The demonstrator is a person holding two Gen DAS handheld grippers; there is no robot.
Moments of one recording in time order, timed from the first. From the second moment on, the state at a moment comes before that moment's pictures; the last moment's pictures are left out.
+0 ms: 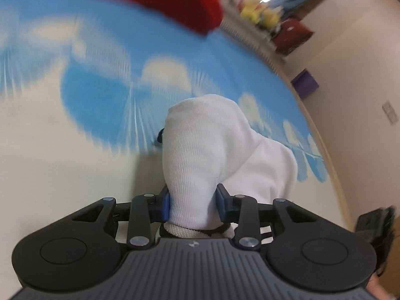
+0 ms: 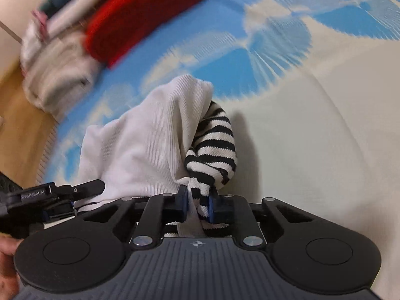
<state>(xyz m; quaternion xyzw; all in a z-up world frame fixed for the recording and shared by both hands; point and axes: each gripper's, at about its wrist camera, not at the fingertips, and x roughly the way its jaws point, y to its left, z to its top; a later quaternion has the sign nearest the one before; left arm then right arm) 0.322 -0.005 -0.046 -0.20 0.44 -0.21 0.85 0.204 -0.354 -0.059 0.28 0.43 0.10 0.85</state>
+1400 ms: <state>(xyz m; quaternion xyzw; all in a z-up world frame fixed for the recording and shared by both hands) 0.303 0.011 -0.092 -0.04 0.52 -0.16 0.84 0.274 -0.300 -0.077 0.18 0.47 0.07 0.86</state>
